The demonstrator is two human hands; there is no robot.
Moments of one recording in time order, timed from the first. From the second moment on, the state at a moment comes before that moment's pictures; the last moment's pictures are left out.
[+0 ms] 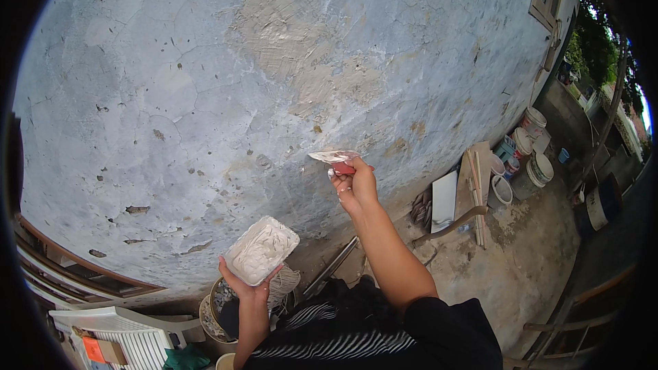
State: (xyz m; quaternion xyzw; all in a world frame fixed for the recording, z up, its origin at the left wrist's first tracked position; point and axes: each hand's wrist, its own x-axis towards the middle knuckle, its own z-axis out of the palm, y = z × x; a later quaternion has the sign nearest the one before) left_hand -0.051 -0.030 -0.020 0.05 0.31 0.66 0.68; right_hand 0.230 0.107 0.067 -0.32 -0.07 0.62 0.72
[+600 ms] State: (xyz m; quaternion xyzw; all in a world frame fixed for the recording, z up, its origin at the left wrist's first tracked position) left_hand -0.047 -0.031 -0.016 0.07 0.30 0.64 0.70; right_hand 0.211 0.097 0.050 -0.31 -0.14 0.62 0.71
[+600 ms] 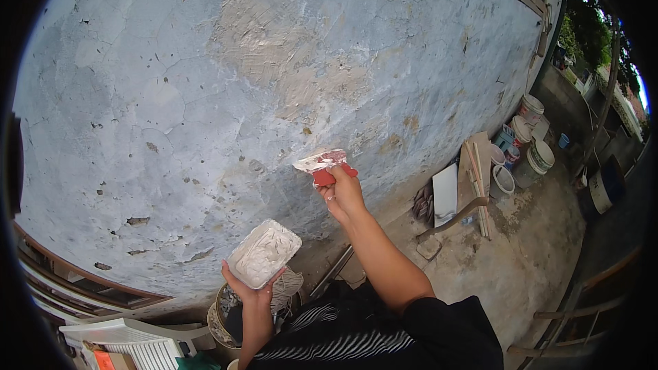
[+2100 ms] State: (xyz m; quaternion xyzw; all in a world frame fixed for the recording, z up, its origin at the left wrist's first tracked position) left_hand -0.043 -0.037 -0.013 0.07 0.35 0.65 0.67; right_hand 0.236 0.107 0.056 -0.40 -0.11 0.61 0.68
